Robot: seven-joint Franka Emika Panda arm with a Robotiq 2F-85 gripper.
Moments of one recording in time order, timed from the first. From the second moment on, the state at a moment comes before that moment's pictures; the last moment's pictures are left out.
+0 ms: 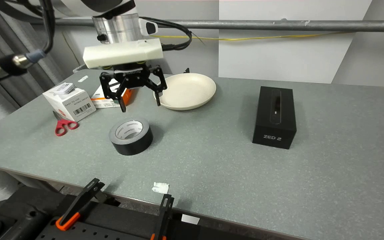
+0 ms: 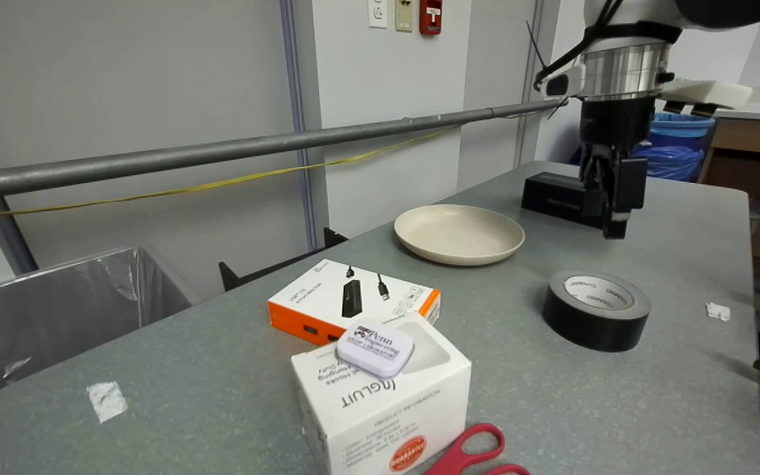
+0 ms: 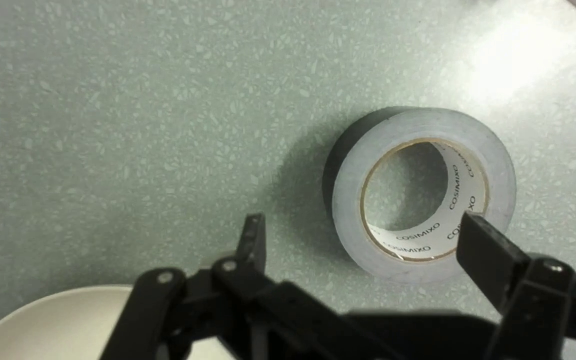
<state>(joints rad) 0.07 0.07 0.00 -2.55 -0.03 2.51 -0.41</state>
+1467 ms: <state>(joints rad) 0.07 0.26 0.02 -2.57 -0.17 2.73 -0.27</state>
